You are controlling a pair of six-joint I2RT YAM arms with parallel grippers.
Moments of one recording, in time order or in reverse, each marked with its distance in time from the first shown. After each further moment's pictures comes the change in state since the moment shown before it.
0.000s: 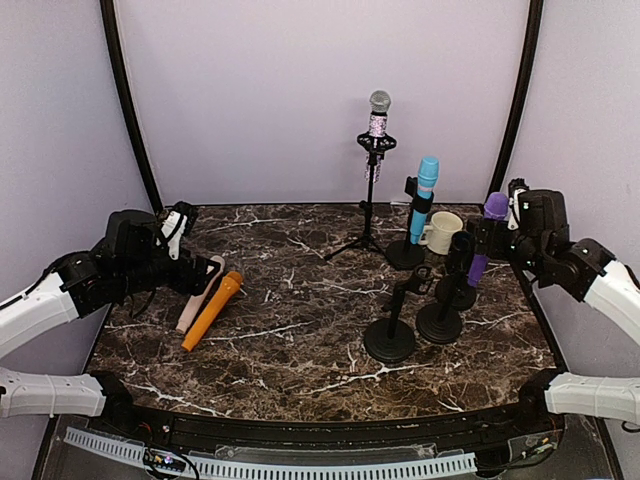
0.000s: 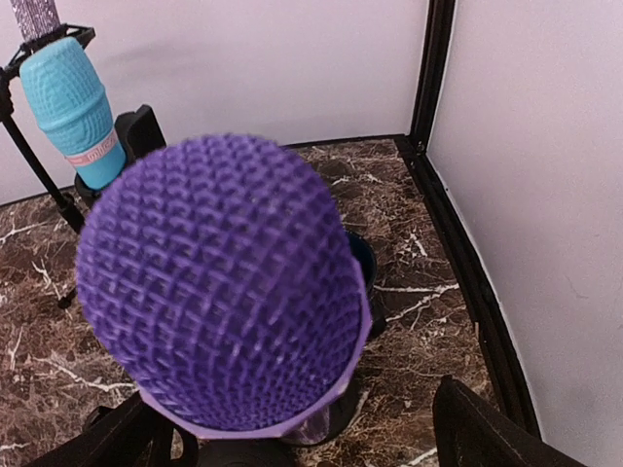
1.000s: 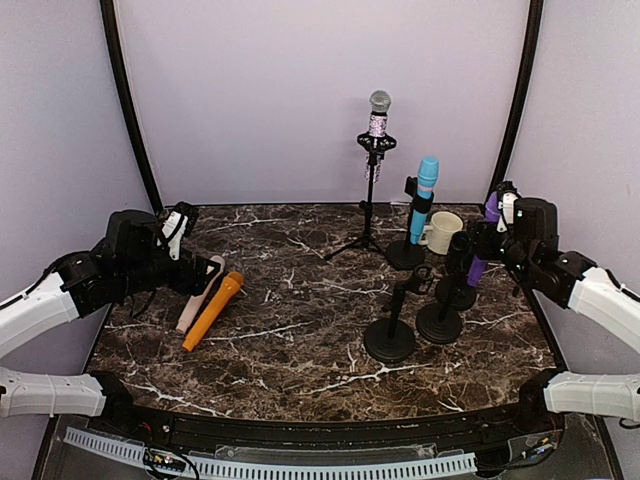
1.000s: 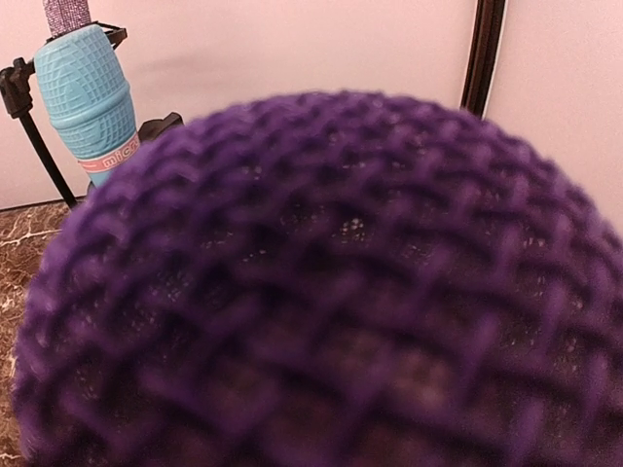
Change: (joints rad) left arm 0.000 0.002 0.000 0.000 0.009 -0.001; right arm -0.076 0.059 -0.143 0.320 -0.132 -0.119
